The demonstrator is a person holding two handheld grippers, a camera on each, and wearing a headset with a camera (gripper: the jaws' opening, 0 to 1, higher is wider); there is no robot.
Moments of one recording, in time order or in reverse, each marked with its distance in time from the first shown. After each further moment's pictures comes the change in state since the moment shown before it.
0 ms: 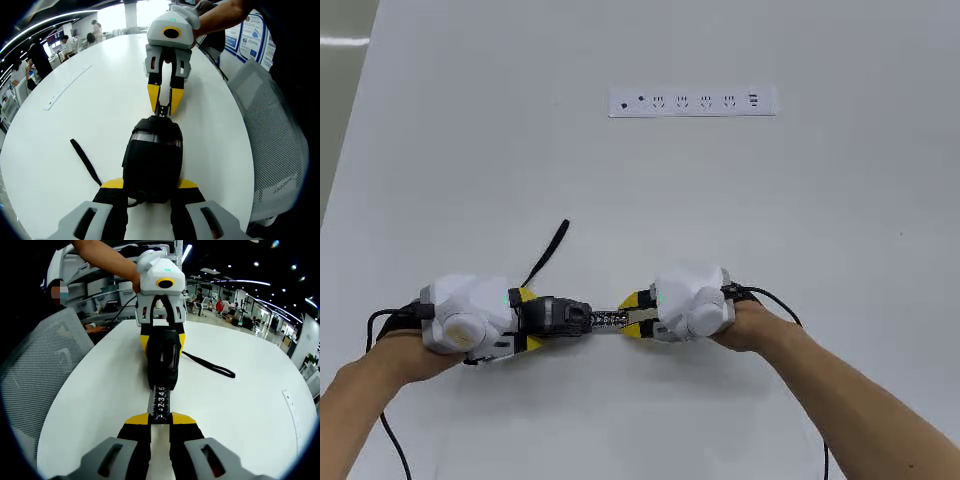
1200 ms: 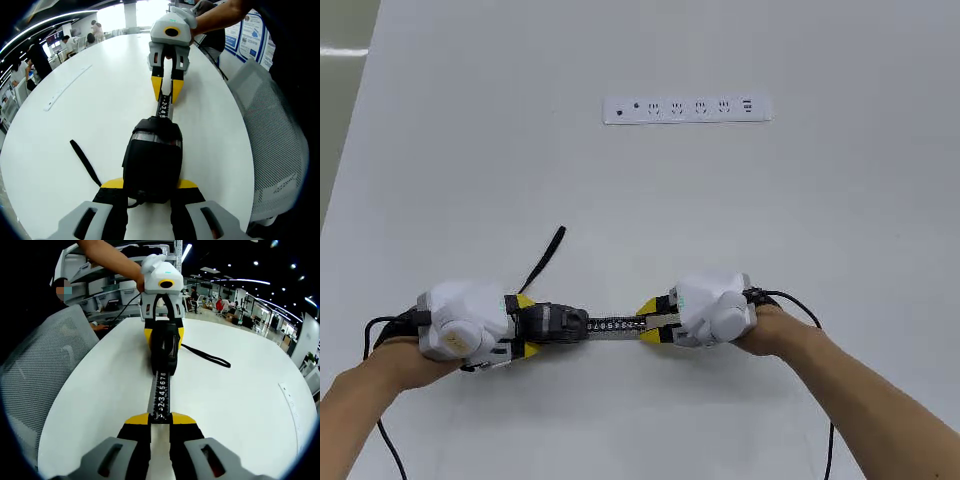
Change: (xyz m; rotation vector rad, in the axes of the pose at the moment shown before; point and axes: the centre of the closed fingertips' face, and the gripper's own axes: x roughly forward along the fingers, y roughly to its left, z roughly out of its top) left arm 0.000 -0.001 0.001 0.004 0.000 -0.001; right arm -0.025 0.004 -0.019 0.004 0.008 0.004
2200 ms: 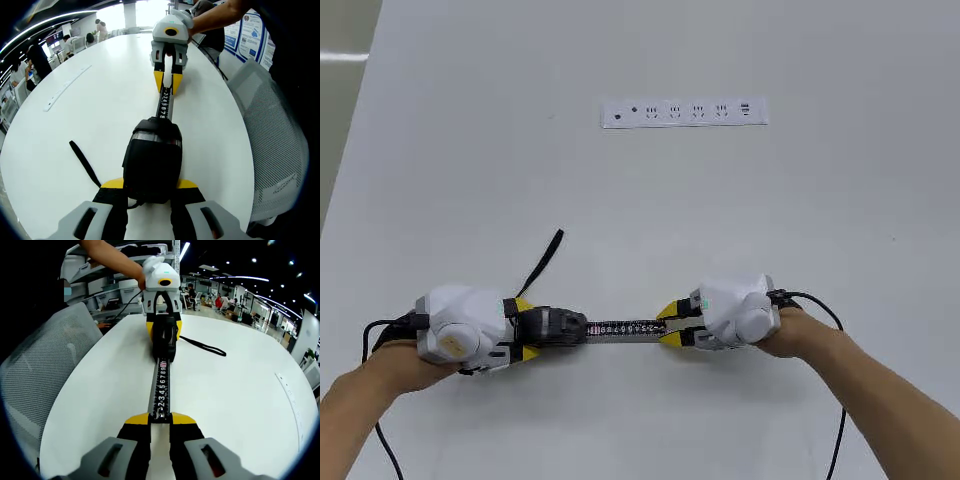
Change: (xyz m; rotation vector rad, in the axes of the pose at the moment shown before) left arm 0.002 0.000 0.001 0.004 0.001 -0.002; right arm -0.024 0.003 -0.025 0.018 0.017 0.005
